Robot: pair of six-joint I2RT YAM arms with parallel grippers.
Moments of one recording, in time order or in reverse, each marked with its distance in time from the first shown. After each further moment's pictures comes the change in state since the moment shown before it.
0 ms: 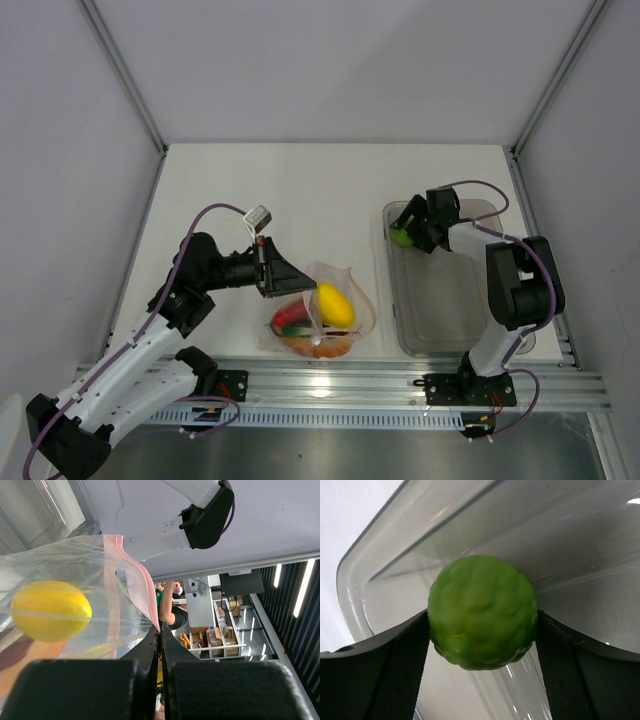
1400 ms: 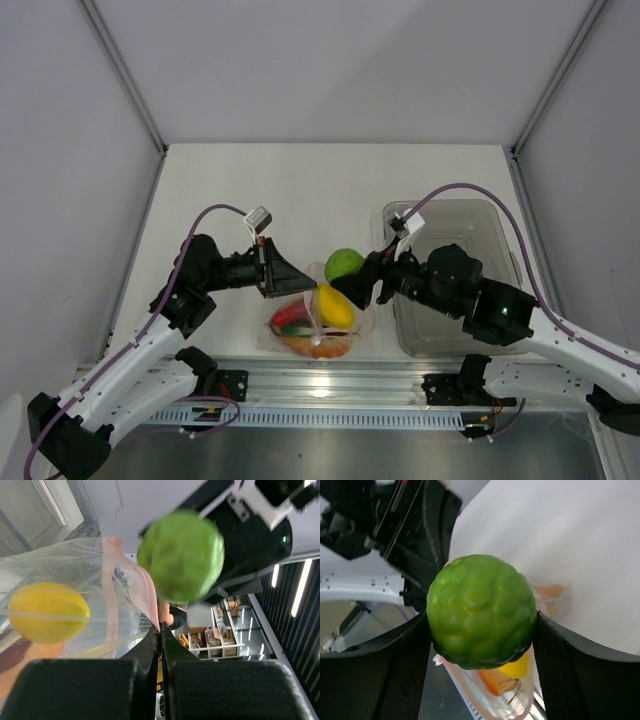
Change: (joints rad) left arm 0.000 -0.005 -0.027 0.035 -0.002 -0.013; right arm 0.892 -0.878 0.058 -0.283 0.184 -0.290
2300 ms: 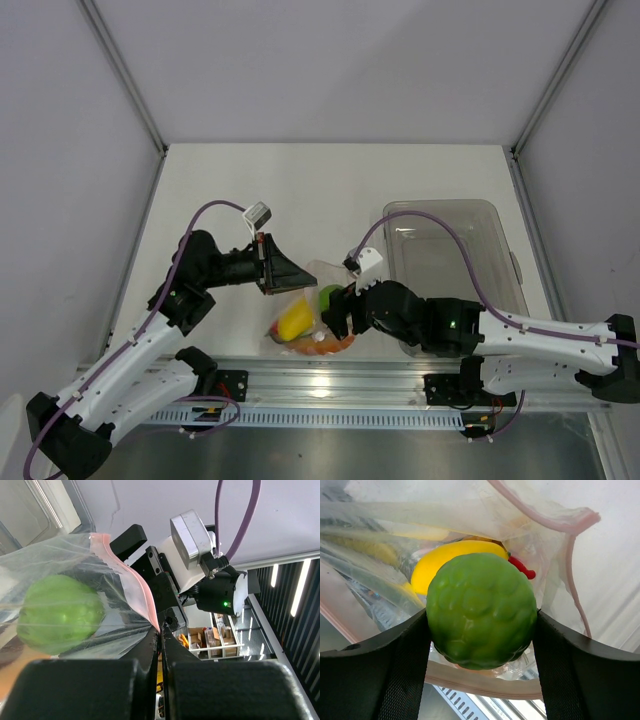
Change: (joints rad) left arm 0.005 0.015 0.042 -0.013 0.005 -0.005; right arm 0.273 0.166 -0.115 -0.063 0.304 0.047
